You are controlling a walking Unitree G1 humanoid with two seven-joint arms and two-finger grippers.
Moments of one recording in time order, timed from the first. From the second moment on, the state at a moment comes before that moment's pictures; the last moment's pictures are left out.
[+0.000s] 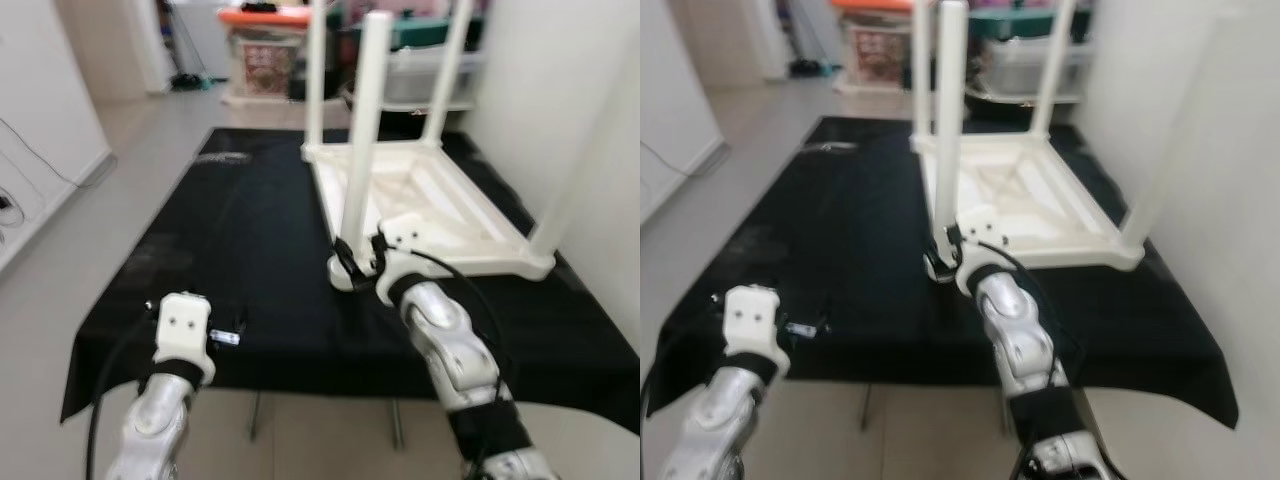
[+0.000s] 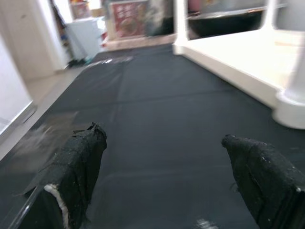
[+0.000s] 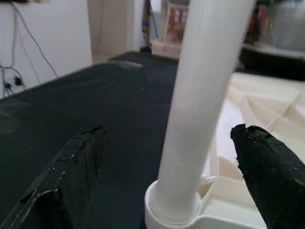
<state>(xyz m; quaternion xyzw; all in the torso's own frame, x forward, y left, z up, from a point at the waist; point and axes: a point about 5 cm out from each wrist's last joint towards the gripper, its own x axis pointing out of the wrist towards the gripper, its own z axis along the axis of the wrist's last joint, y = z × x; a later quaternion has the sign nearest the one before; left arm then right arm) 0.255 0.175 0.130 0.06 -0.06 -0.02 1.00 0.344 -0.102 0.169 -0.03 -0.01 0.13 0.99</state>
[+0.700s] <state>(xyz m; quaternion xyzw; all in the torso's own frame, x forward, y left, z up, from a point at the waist) 0.255 0.175 0.127 0.06 -0.05 0.00 1.00 0.373 -0.158 0.177 0.02 0.01 -0.01 1.00</state>
